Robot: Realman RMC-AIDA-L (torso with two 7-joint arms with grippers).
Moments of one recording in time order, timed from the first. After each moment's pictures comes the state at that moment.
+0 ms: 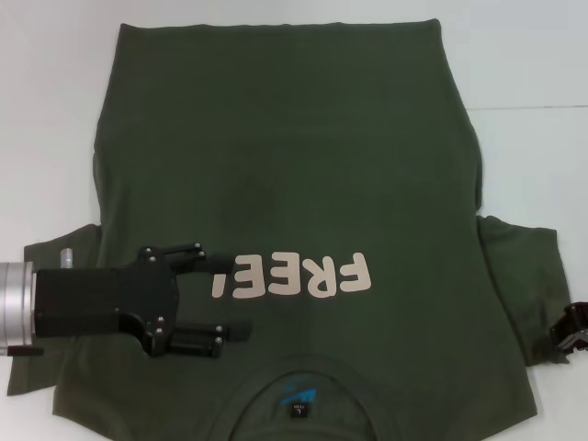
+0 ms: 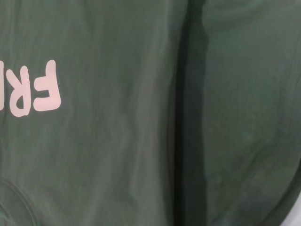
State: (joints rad) left arm -0.54 -2.12 0.58 0.76 2.14 1.79 -1.27; right arm 0.67 1.99 -0.63 -0.82 -2.80 -1.62 2.57
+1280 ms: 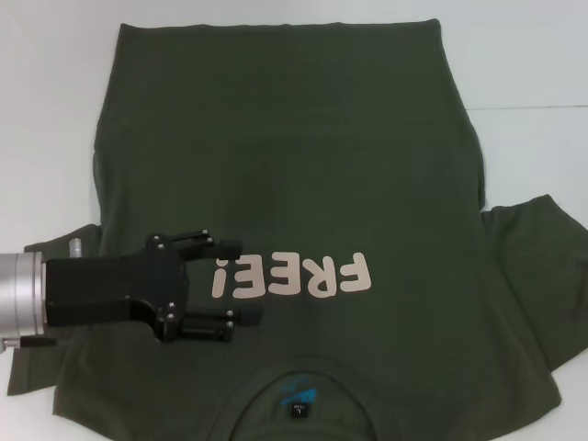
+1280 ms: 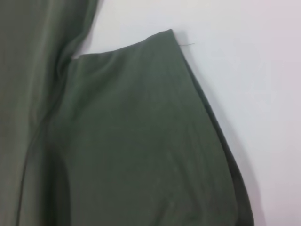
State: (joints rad) left arm -0.55 -2.13 0.57 0.76 2.11 1.78 -1.28; right arm 0.66 1.92 -0.66 -0.83 -2.90 -1.42 2.57
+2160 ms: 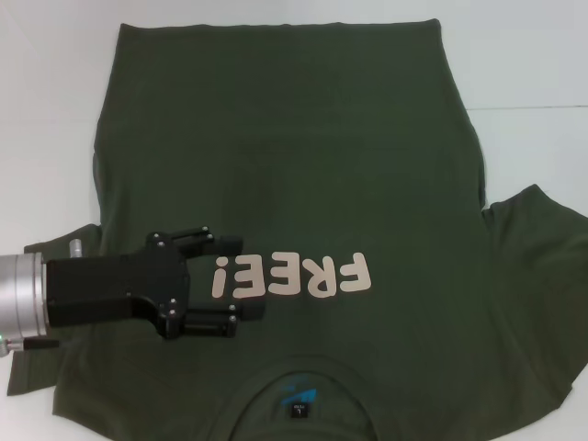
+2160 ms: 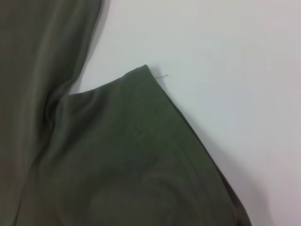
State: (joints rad) left arm -0.54 -2.14 0.57 0.76 2.09 1.77 -1.29; right arm 0.69 1.92 -0.69 -0.86 -2.93 -1.34 2.56
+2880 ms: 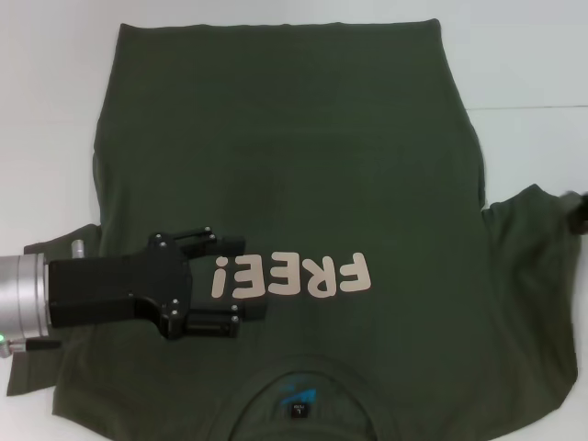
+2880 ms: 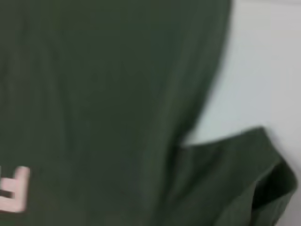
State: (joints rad) left arm -0.54 -2.14 0.57 0.76 2.09 1.77 -1.29; right arm 0.75 1.99 -0.70 -1.04 -2.85 -1.51 2.52
